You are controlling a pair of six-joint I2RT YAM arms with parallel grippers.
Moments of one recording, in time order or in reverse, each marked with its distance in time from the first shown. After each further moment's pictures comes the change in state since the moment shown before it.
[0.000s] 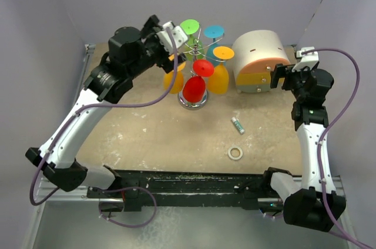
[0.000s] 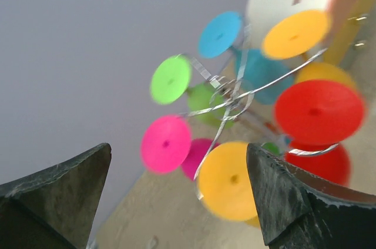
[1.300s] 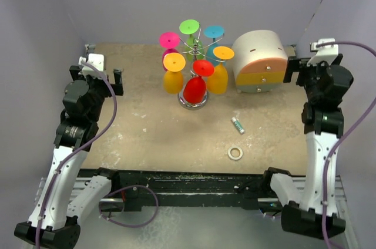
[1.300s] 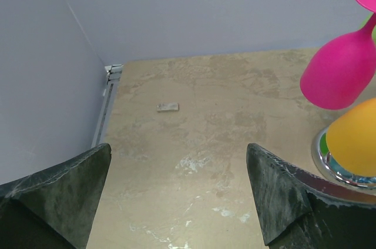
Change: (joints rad) left arm 0.476 -0.631 -0.814 0.249 -0.289 -0.485; right arm -0.006 -0.006 0.273 -0.242 0.201 -0.058
